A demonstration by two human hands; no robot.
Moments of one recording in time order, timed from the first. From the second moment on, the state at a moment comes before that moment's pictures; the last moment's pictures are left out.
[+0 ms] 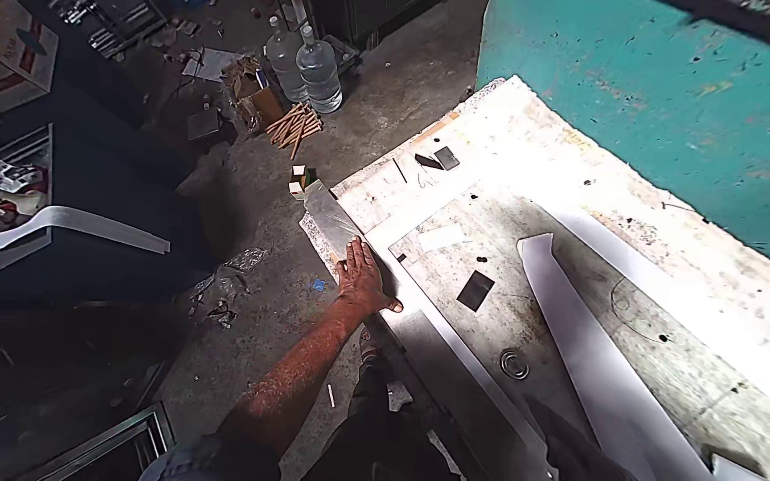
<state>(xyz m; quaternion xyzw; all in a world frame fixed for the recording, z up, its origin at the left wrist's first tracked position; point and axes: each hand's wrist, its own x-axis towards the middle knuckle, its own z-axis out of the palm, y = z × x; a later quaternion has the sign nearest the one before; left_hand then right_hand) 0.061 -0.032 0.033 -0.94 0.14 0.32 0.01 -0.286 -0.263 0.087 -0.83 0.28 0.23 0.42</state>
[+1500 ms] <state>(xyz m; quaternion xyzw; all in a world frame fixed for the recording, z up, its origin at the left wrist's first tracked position) 0.070 -0.049 0.045 -0.91 0.15 0.39 0.08 0.090 -0.161 0.030 -0.95 -0.09 0.23 0.21</state>
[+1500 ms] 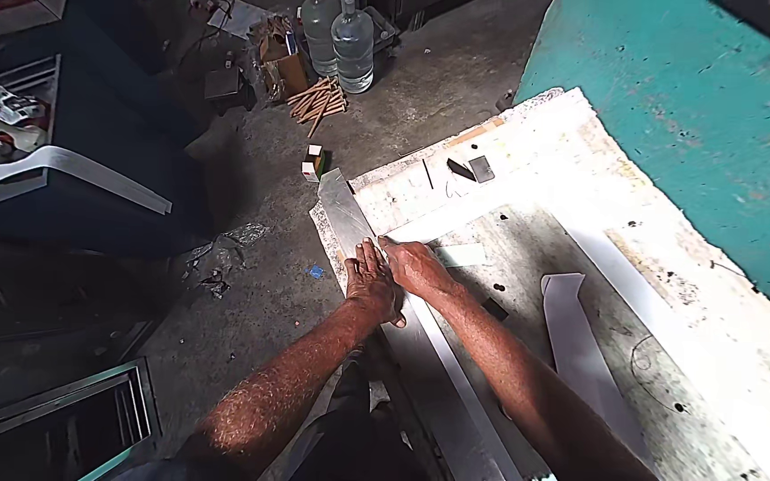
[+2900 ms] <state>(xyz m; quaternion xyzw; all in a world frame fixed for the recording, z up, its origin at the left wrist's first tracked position) 0.070 -0.051 0.037 -0.91 0.13 0.38 0.08 0.002 -0.186 0.041 -0.95 -0.09 0.25 0.17</state>
